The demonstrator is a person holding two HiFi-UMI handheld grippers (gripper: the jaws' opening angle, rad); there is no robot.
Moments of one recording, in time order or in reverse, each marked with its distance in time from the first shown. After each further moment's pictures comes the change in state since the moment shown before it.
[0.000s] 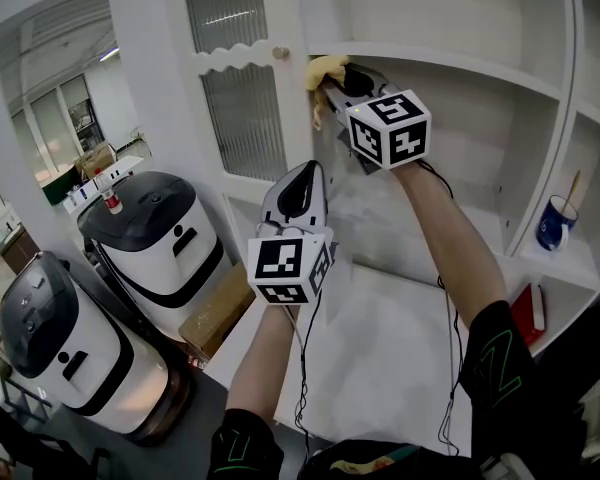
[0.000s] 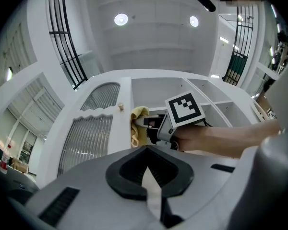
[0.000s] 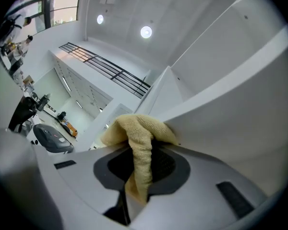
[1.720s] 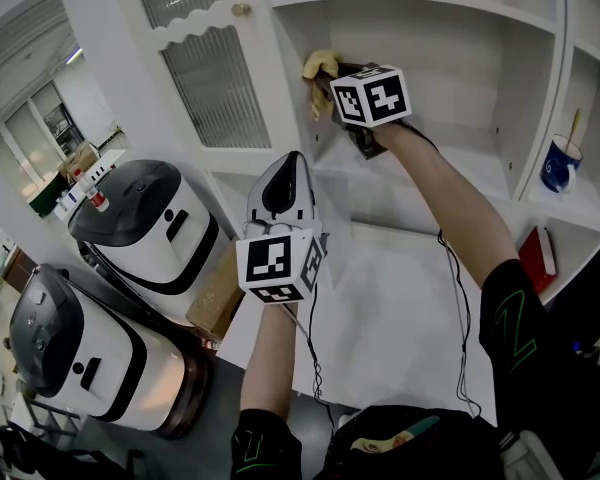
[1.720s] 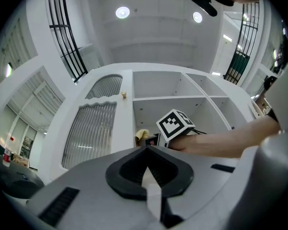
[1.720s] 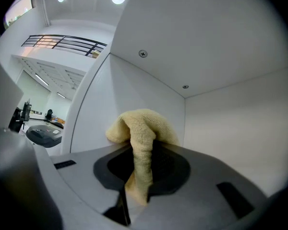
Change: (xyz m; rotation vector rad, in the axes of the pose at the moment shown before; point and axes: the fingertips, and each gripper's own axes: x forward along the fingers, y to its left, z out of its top) left arm -0.027 -0.003 -0.043 -0.021 0.080 -0.012; right arm -0.017 -0.027 -0.147 0.226 0.387 -0.108
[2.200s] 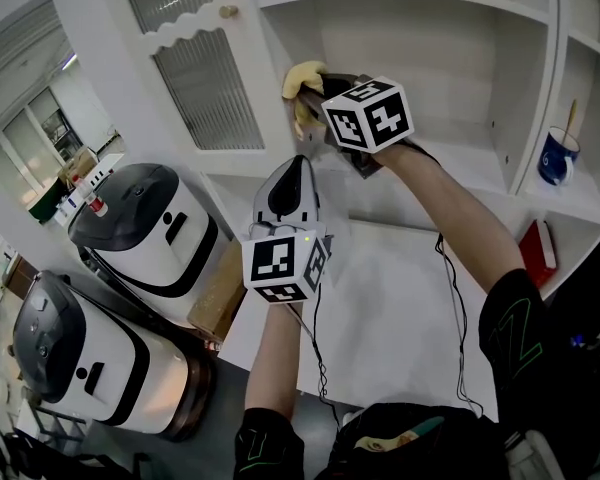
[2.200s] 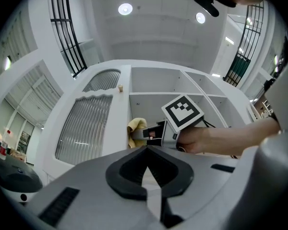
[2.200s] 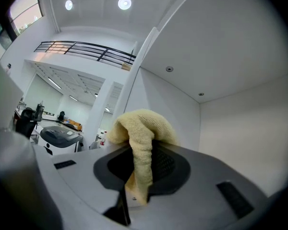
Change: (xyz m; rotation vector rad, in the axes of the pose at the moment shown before) left arm 0.006 -0.014 -0.017 -0.038 0.022 -0.031; right arm -0.032 0.048 0.004 -0.036 -0.034 0.115
